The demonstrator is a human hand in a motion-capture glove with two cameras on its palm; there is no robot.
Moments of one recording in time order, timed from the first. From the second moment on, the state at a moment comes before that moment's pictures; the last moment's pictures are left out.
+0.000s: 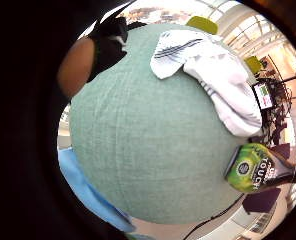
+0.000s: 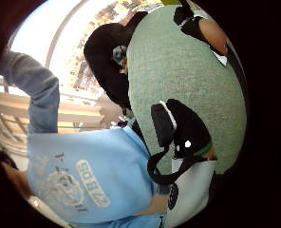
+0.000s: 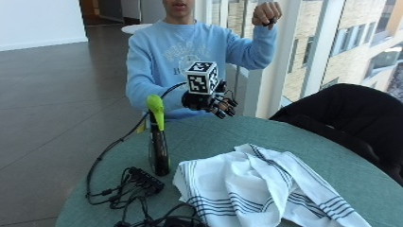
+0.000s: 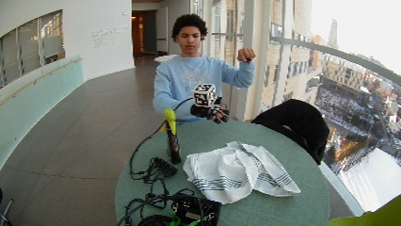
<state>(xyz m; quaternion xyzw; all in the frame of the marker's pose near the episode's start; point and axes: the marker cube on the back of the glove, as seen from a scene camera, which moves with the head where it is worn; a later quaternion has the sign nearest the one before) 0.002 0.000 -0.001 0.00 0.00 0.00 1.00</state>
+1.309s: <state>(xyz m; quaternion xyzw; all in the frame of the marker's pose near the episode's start) 0.055 0.108 -0.040 0.05 0.02 0.12 0.99</state>
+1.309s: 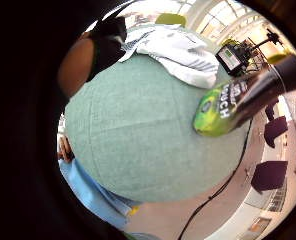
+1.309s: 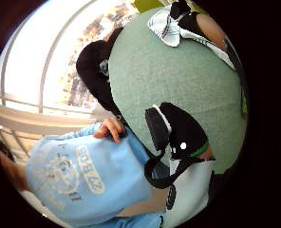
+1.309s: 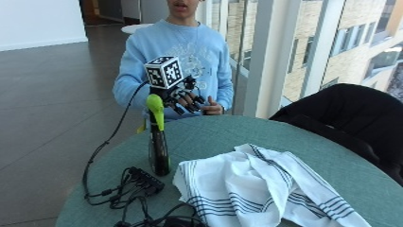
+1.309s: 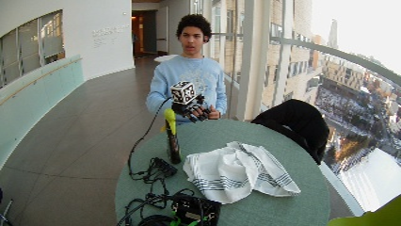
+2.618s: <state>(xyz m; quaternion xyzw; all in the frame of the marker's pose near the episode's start) 0.238 0.111 -0.044 0.29 -0.43 0.28 0.81</state>
